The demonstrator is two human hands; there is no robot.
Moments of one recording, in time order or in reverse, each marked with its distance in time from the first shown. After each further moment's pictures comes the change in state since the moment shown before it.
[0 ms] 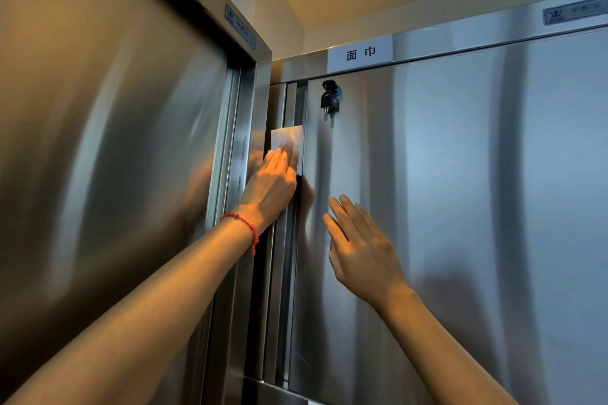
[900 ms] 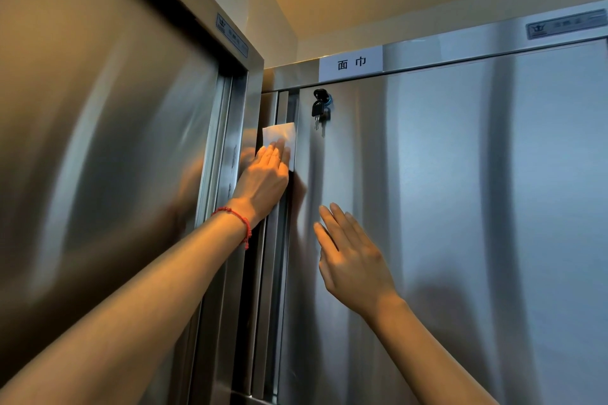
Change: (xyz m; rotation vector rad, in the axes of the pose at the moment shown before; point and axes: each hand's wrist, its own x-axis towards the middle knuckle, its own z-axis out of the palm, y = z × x) left_hand 0.016 -0.006 -0.006 0.030 0.030 -0.011; right_hand 0.001 -0.001 -0.002 0.001 -0.021 -0.011
